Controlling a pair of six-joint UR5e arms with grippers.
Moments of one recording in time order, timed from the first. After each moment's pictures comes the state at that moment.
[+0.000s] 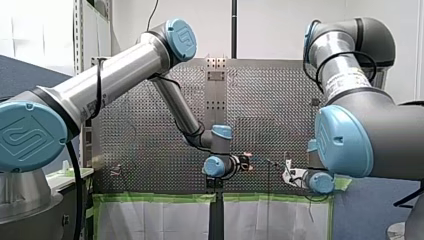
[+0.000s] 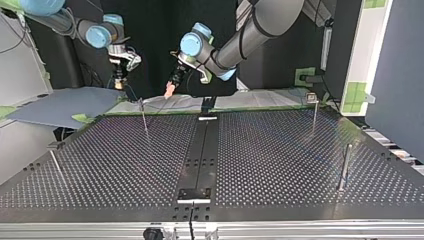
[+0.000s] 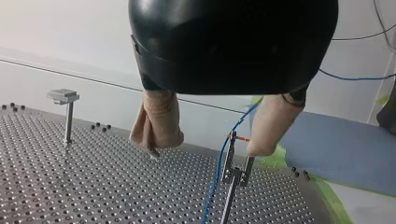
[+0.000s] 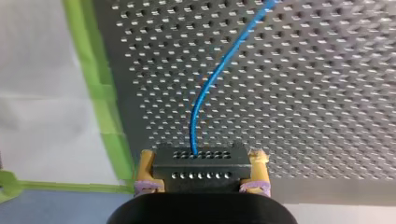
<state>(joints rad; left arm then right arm) -0.73 -2.49 -1.52 -2.36 -1.68 -1.76 1.70 -0.70 1.94 -1.06 1.45 1.66</state>
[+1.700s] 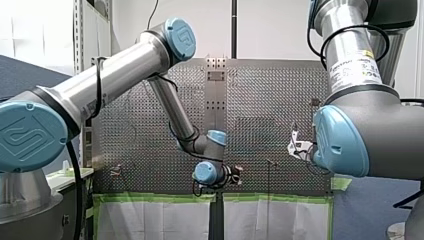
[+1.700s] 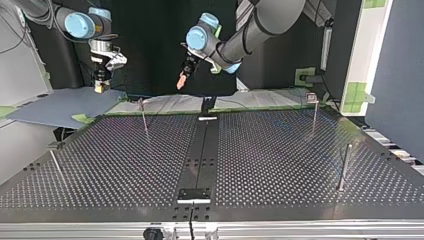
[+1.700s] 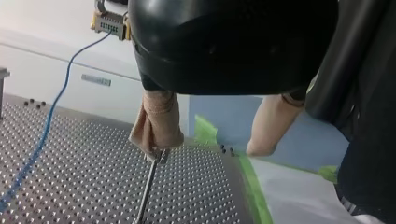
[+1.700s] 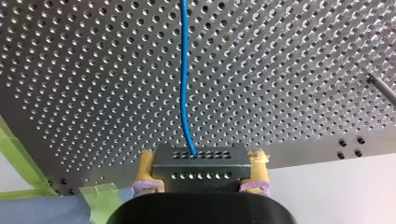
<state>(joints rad) -0.73 -2.49 -1.64 -2.42 -1.74 -1.69 1.67 -0.96 2.07 -1.08 1.48 1.75</state>
